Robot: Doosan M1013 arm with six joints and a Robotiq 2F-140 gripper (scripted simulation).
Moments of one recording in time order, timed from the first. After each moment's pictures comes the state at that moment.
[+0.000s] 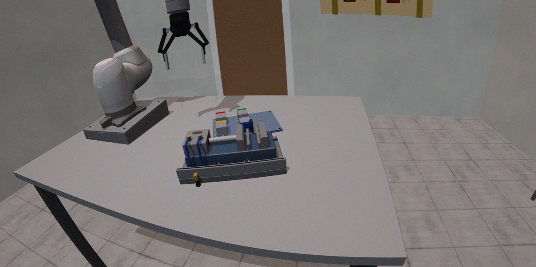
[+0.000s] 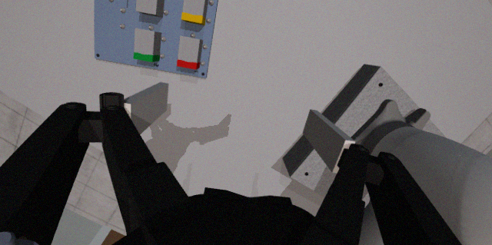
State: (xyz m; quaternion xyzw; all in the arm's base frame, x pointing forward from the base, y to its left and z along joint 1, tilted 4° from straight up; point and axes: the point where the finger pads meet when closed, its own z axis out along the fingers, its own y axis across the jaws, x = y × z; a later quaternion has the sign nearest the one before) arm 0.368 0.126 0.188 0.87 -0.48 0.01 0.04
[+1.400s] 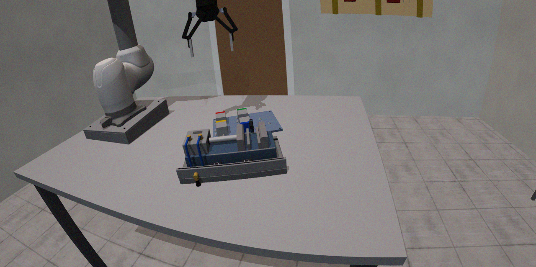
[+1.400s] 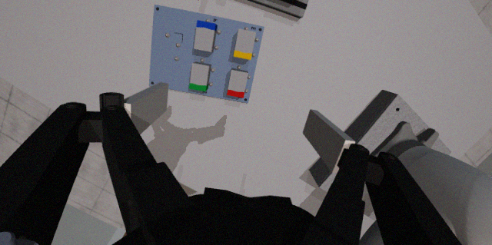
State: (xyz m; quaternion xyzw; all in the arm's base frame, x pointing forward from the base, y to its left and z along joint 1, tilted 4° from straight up) arm 0.490 0.143 0.225 0.87 -0.48 0.01 0.04
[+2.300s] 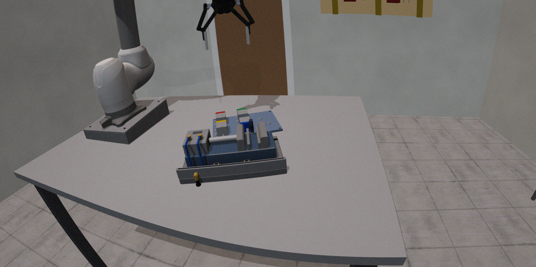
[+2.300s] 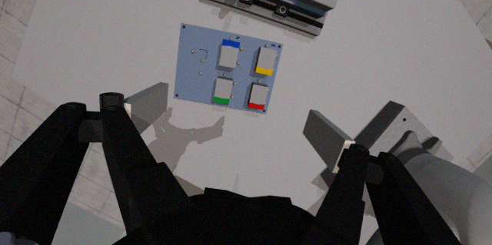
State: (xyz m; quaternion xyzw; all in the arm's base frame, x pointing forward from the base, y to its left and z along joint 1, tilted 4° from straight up) arm 0.554 0.152 0.244 0.87 -0.48 0.01 0.04
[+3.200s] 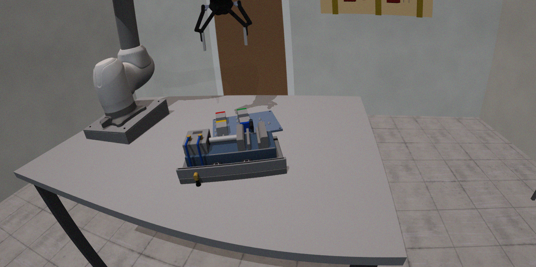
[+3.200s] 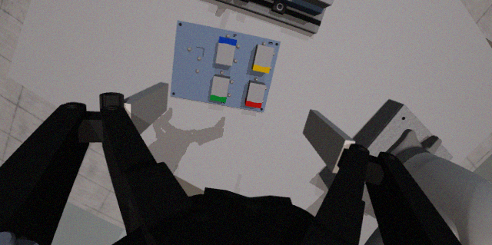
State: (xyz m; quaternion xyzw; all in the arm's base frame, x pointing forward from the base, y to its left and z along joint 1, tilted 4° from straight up) arm 0.545 0.151 0.241 0.87 -0.48 0.01 0.04
